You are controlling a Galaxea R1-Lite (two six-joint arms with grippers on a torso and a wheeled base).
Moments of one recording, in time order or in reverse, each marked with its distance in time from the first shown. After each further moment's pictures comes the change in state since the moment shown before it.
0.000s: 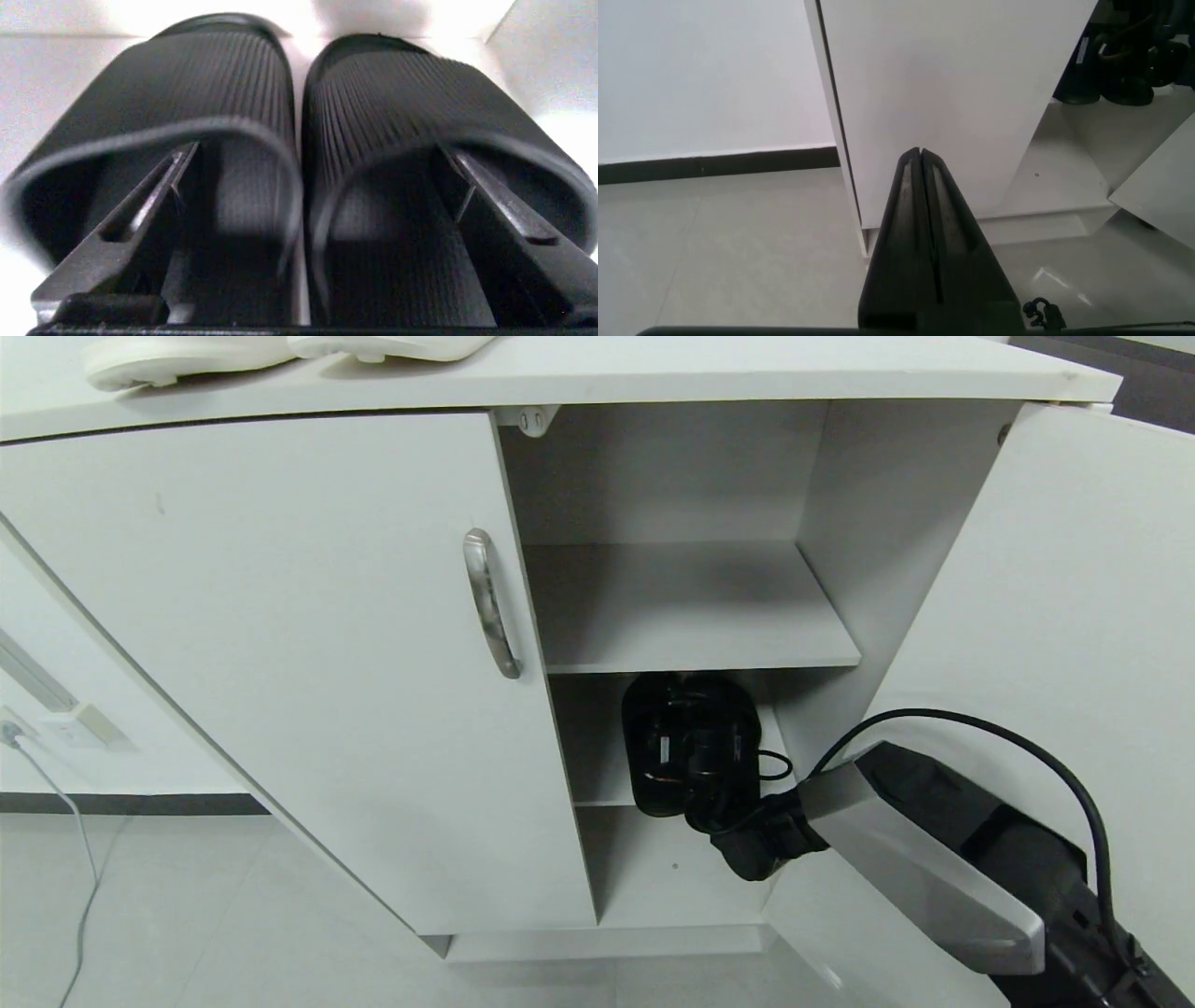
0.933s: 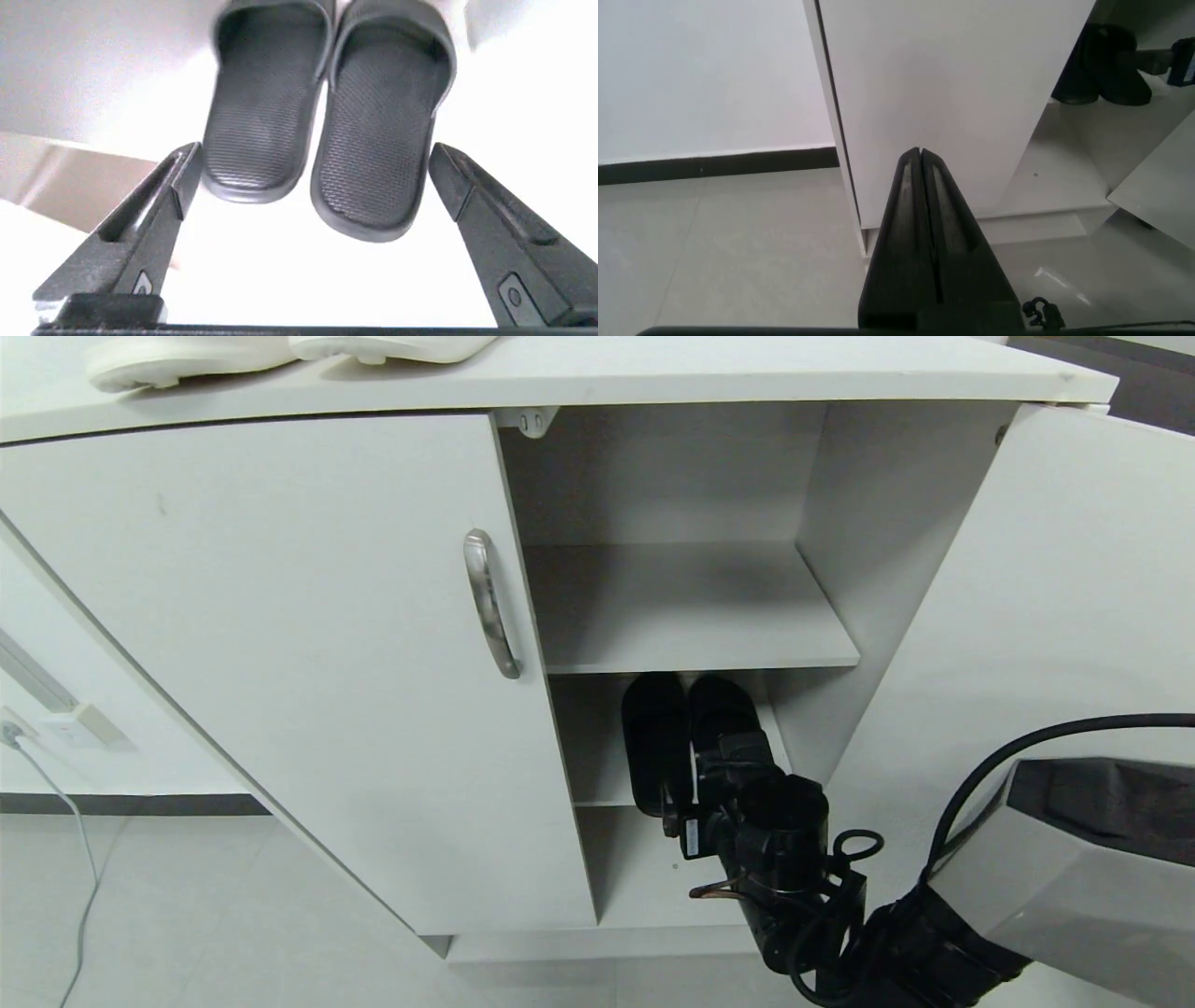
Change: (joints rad) left arm 0.000 0.000 0.000 0.000 0.000 -0.001; right arm 0.191 -0.436 0.856 -0.355 -0.006 0.003
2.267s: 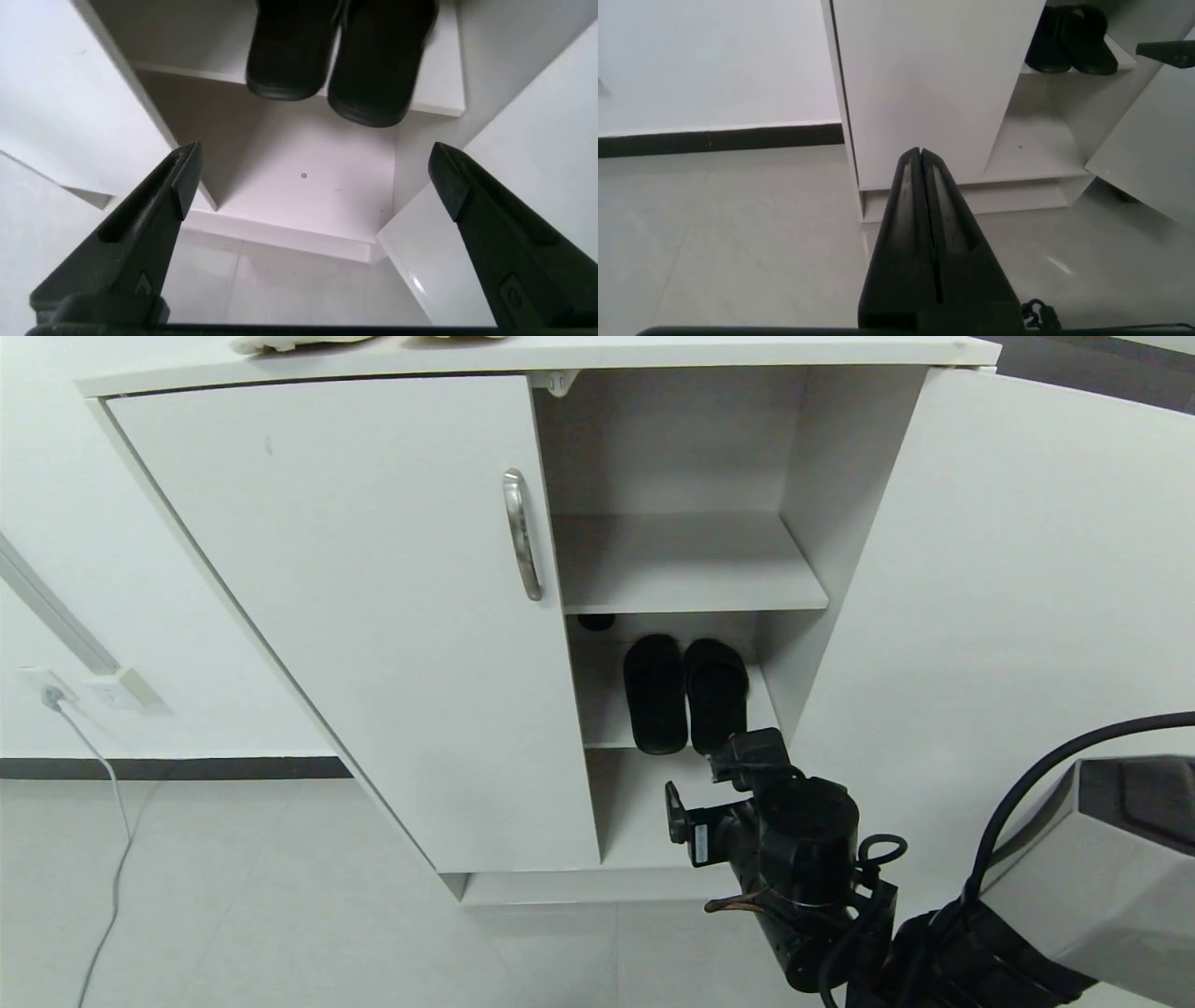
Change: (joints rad) left arm 0.000 0.000 0.000 -0.001 0.003 -0.013; right arm 0.025 -0.071 0.069 -0.004 -0.001 -0.004
